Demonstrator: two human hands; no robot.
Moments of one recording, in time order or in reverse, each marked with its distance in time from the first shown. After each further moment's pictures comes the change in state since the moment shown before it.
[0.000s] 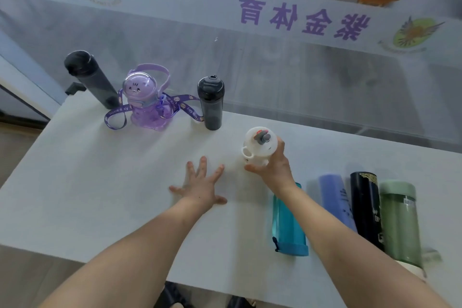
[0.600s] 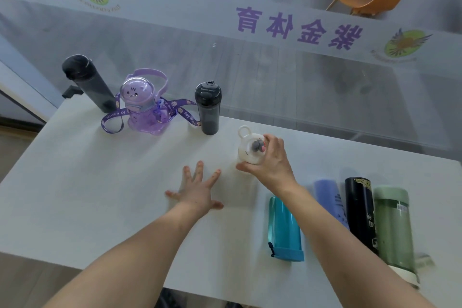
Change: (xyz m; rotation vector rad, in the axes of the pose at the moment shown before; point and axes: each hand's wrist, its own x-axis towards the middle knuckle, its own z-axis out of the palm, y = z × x) left_hand -0.002 0.002 -0.001 -0.019 -0.005 0.000; right_hand 0.002 -0.029 -0.017 -0.245 0.018 -0.074
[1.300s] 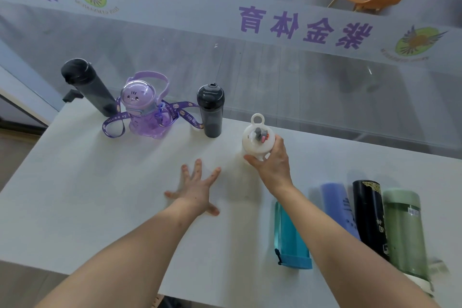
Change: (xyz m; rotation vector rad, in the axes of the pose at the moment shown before) left_hand 0.008 -0.011 -0.021 -0.016 -0.049 0.003; right_hand 0.022 0.012 0.030 0.281 0.162 0.016
